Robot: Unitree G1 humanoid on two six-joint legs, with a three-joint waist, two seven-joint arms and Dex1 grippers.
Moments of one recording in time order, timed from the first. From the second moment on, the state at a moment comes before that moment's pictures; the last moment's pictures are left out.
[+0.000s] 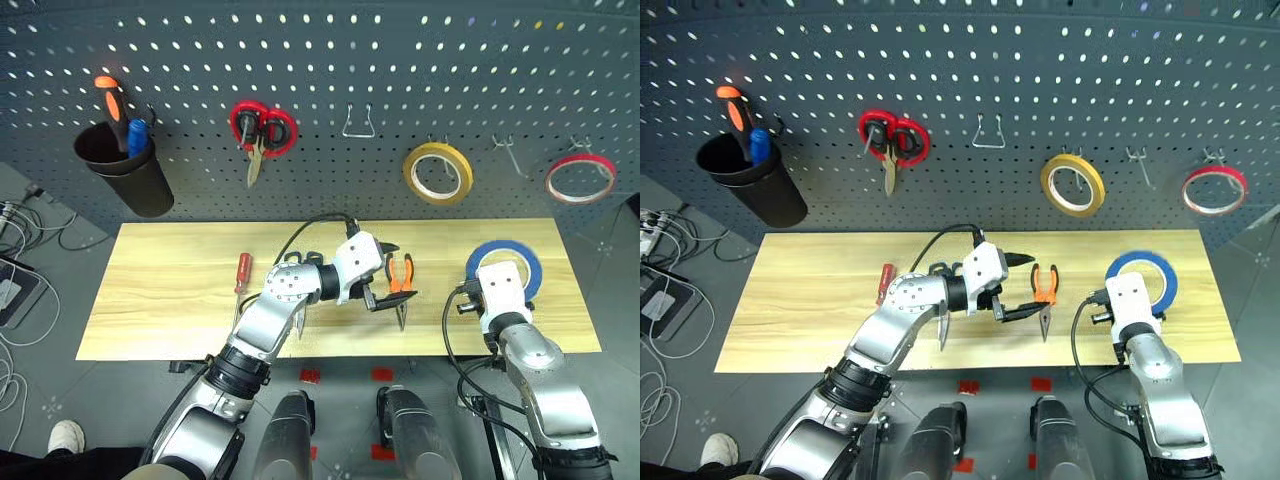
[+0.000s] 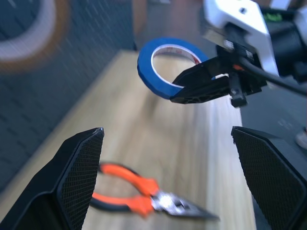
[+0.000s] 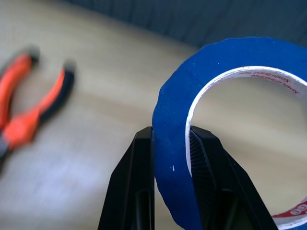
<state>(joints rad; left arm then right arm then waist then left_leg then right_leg) -0.55 0.23 -0.31 -0.02 -0.09 0.26 -0.86 -0.01 -0.35 0.01 -0.43 -0.13 0.51 0.06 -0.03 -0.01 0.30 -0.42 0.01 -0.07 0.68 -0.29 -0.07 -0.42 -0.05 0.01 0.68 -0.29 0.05</state>
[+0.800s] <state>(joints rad) -0.63 0.12 -0.31 0.02 -0.09 0.28 -0.75 -0.33 -0.32 -0.06 -0.10 -0.08 0.16 0.11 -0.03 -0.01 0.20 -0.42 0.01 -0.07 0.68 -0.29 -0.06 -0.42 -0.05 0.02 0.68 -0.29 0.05</state>
